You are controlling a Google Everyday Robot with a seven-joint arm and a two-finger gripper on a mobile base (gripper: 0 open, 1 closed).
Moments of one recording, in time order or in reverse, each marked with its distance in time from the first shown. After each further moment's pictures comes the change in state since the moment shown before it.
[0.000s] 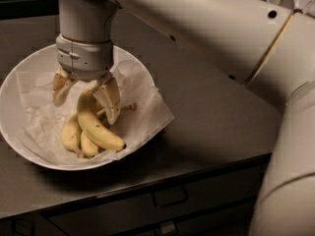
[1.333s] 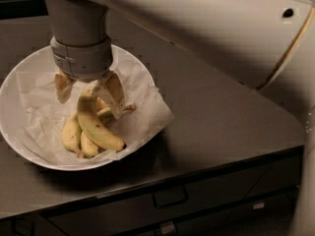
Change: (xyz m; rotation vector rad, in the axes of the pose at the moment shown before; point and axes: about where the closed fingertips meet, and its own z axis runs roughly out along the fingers) arm 0.009 0.008 -0.010 -0.026 0.201 -0.010
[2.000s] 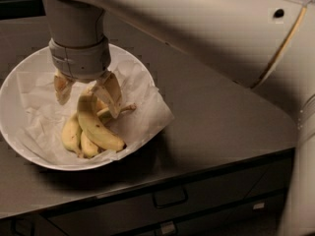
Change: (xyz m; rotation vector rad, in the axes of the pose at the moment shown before) arm 0.004 -0.004 0.004 -0.006 0.008 -0.034
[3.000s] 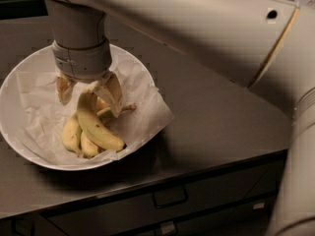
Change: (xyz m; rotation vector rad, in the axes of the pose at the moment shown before) arm 0.007 -0.001 0.006 -0.006 0.001 -0.021
